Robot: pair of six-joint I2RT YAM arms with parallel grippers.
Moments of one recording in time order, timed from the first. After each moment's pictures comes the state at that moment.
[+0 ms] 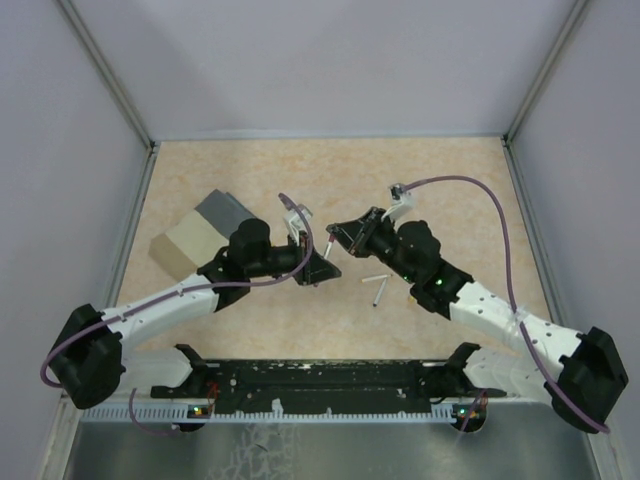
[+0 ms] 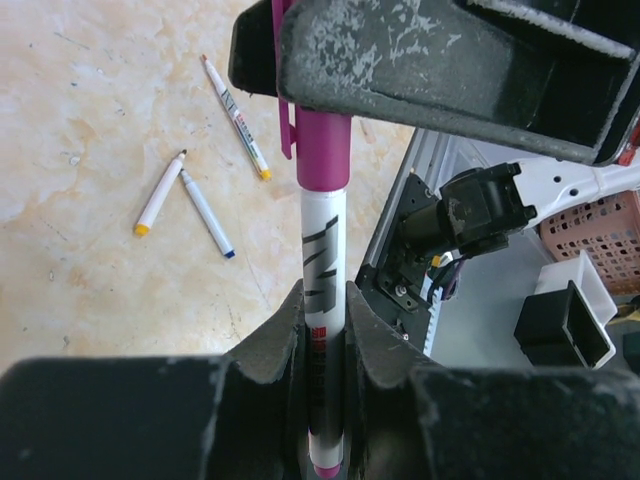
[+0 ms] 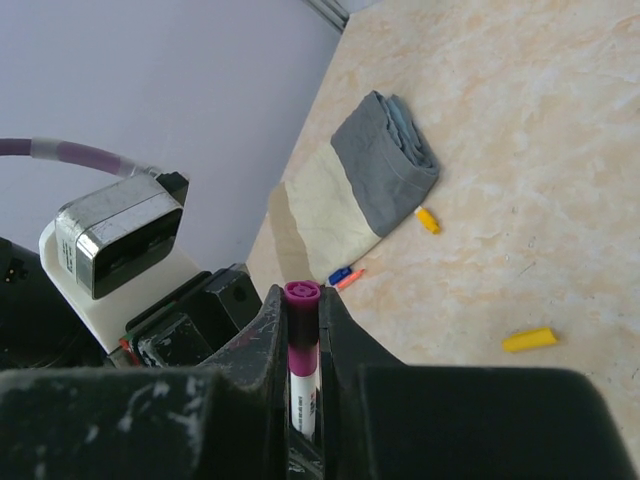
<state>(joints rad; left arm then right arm) -0.77 1.22 0.69 0.31 0.50 -0.57 0.78 1.02 0.70 0.23 0.03 0.83</state>
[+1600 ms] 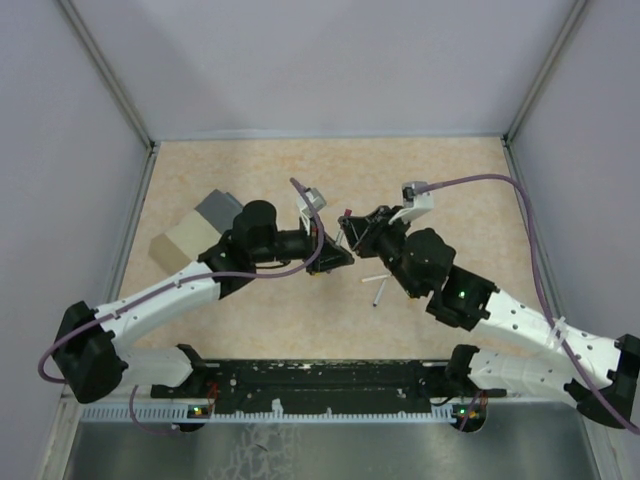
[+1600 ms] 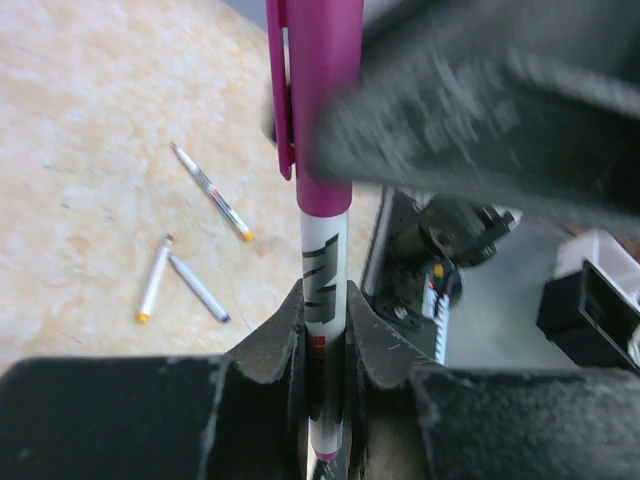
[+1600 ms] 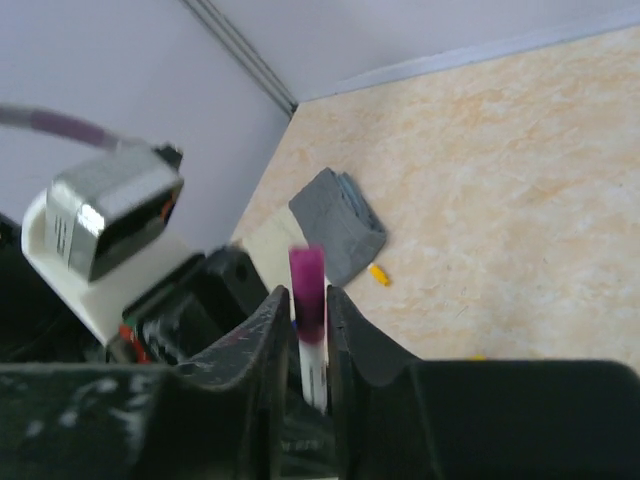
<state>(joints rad) -0.82 1.26 0.91 0.17 0.55 -0.41 1.04 0.89 0.86 0.01 0.51 0.63</state>
